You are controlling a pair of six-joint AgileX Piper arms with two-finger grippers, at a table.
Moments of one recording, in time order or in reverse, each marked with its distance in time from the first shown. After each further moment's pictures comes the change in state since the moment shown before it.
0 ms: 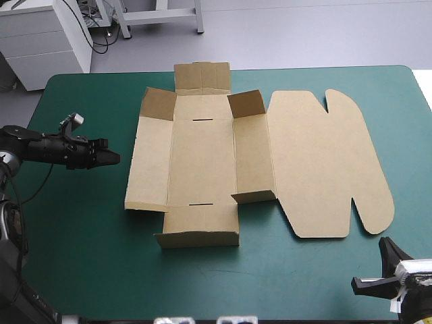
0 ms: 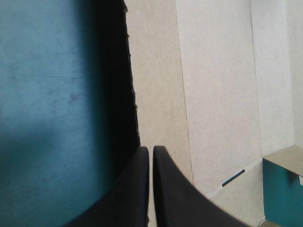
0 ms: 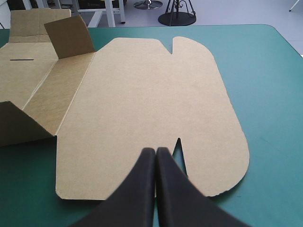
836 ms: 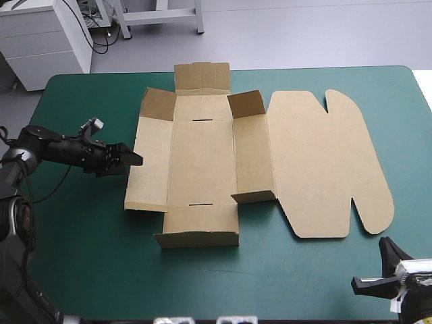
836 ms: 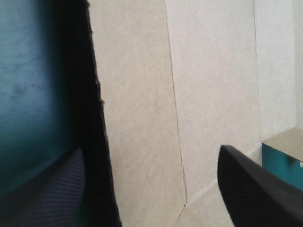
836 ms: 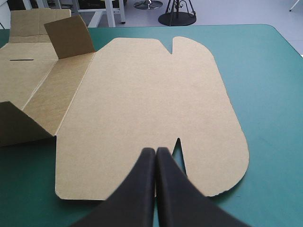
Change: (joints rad) left arm -0.098 0.034 0.018 0.012 -0.008 -0.008; right arm 0.000 0.000 0.000 0.000 0.000 0.000
